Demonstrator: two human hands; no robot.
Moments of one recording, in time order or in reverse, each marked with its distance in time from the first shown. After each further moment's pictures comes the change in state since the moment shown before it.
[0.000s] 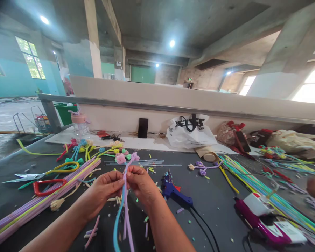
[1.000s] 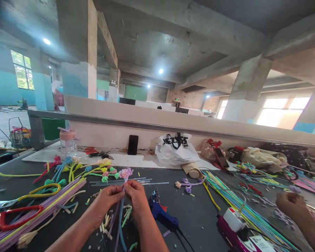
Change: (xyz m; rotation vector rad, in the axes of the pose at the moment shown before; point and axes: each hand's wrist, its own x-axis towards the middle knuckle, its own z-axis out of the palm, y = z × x) left_hand 0.059 -0.032 0.014 0.058 0.117 0.091; right_hand 0.016 0.000 -0.042 -0.248 0.304 -0.212
